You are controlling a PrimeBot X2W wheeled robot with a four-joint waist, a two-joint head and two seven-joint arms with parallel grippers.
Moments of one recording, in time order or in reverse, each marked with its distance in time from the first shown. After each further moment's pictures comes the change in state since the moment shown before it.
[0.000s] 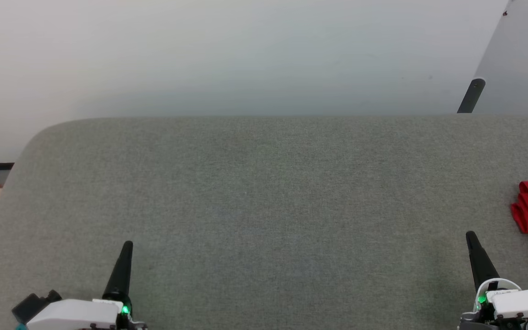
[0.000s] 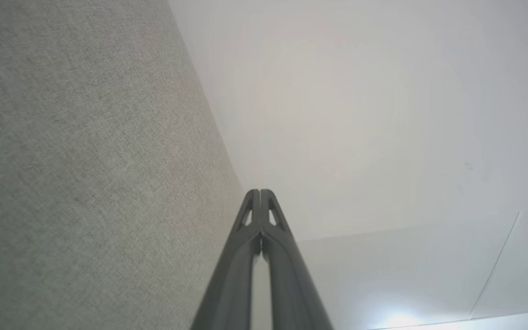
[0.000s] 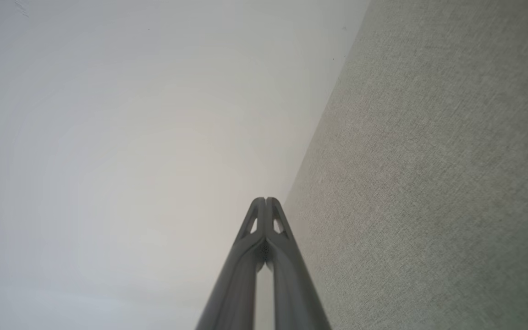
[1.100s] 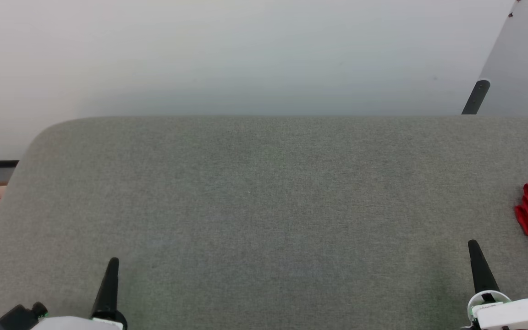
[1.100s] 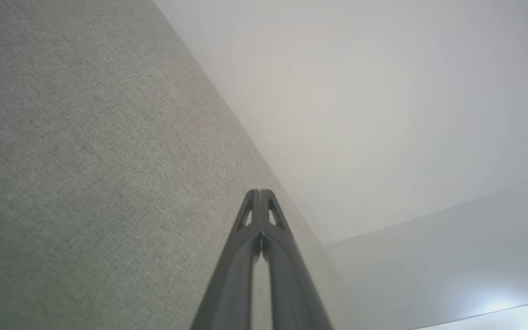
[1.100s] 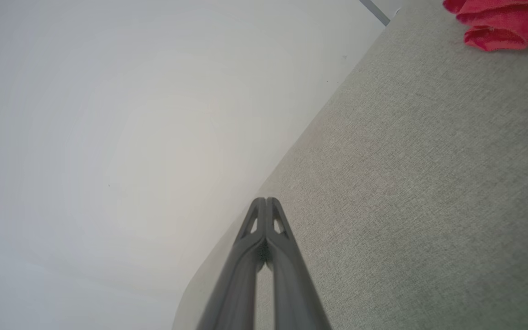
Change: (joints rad) left arm 0.079 0.061 -0.021 -0.042 0.237 0.000 -0.085; right arm 0.052 0.001 0.013 -0.040 -0.305 0.000 -0.079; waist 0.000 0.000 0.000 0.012
